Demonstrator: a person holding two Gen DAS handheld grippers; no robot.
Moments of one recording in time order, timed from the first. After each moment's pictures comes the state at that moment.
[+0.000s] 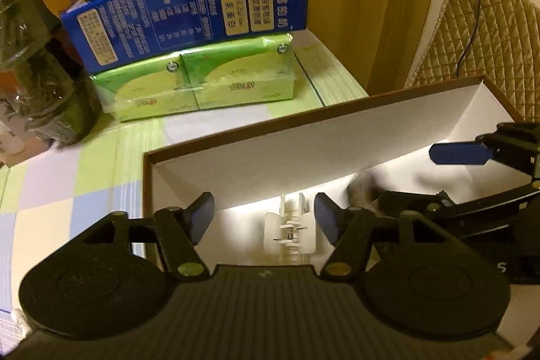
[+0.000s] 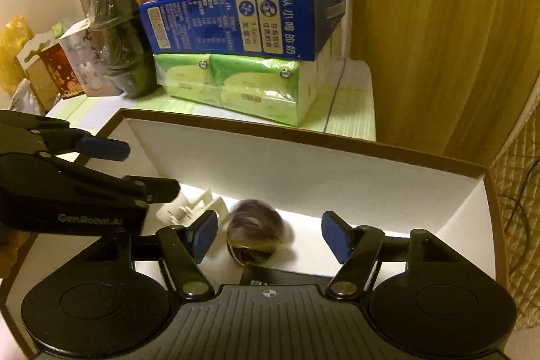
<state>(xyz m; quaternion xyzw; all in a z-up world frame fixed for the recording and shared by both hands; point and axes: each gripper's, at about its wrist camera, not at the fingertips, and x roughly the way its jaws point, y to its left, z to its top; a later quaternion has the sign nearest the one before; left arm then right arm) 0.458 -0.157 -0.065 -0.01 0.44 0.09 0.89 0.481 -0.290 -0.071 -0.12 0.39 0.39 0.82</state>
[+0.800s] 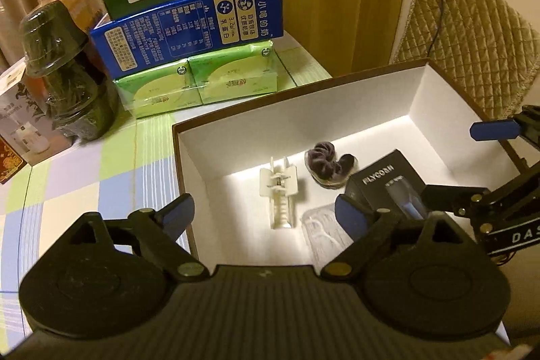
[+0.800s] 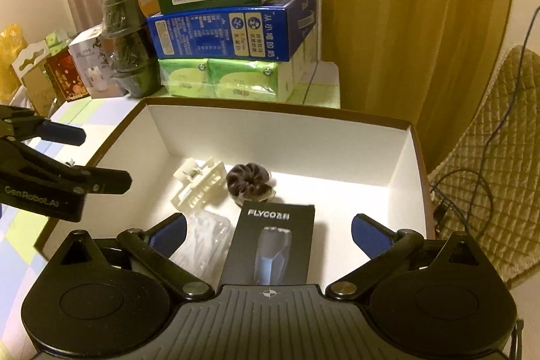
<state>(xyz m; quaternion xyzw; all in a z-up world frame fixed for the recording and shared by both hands) 0.379 -0.184 -0.021 0.01 0.43 0.07 0.90 0.410 -0.355 -0.033 -0.11 0.38 0.36 0.84</state>
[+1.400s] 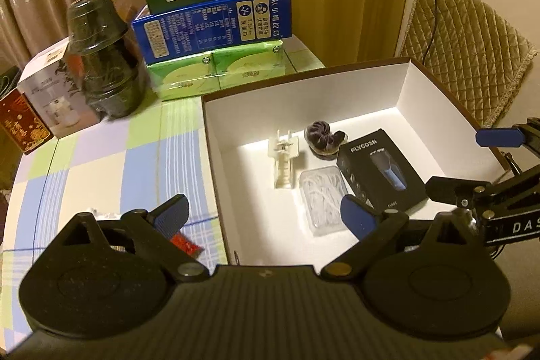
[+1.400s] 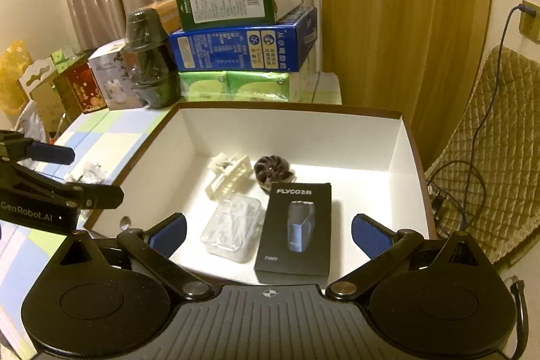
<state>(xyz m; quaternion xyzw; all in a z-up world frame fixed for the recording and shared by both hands) 0.299 -0.198 0.000 0.00 0.41 0.09 0.91 0.337 -0.374 -0.011 -0.08 0.36 0.36 0.86</state>
